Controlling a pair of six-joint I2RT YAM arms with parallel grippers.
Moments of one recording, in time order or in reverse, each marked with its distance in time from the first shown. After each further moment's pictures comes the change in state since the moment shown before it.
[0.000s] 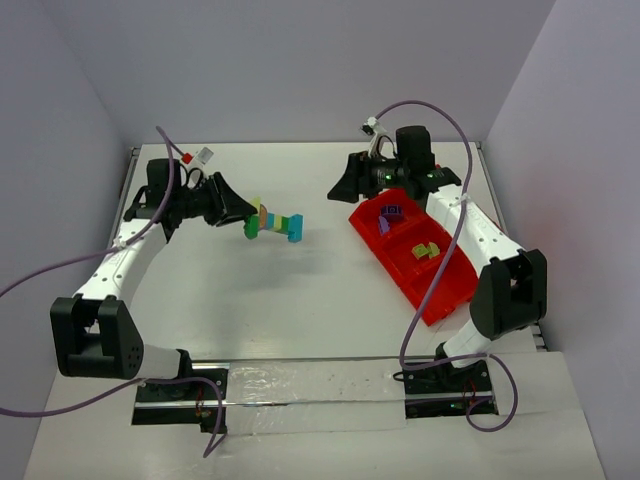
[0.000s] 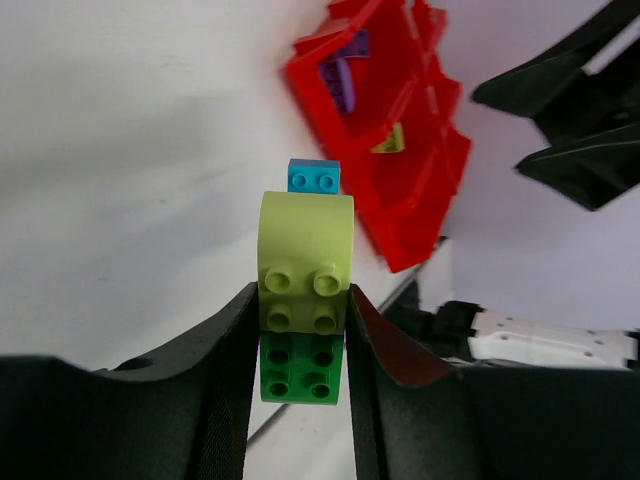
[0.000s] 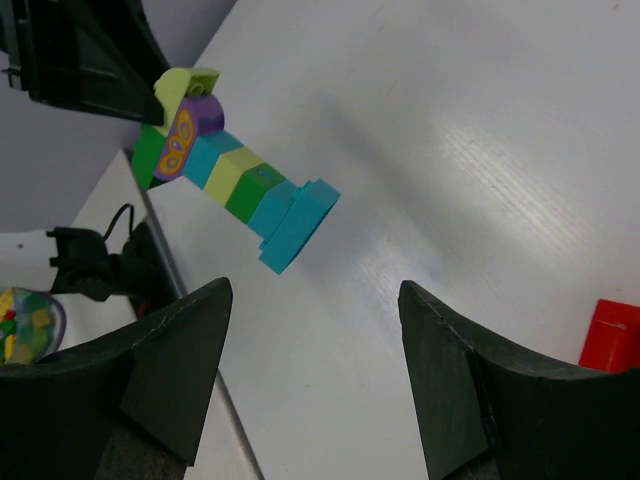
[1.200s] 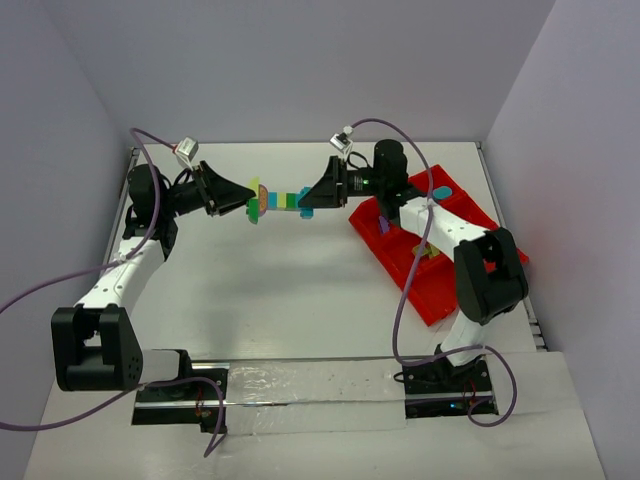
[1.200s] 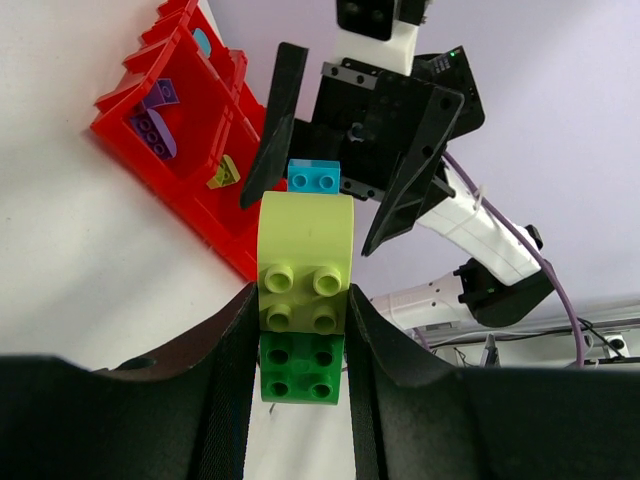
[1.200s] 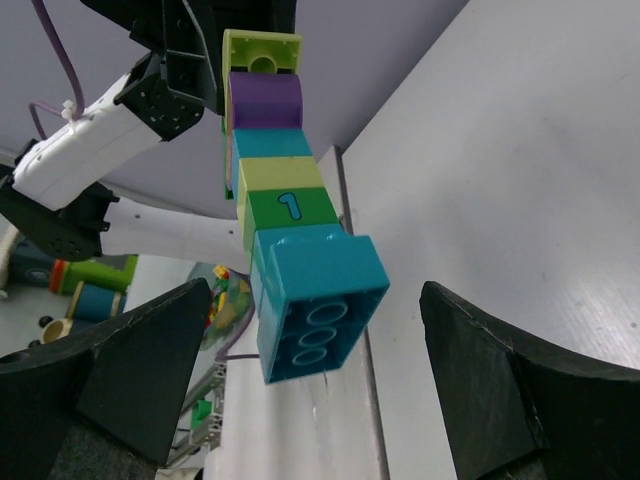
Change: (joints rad) left arm 0.053 -0.062 -0.187 0.714 0.265 -0.507; right arm 0.101 0.119 -0.161 0.711 -0.325 0.627
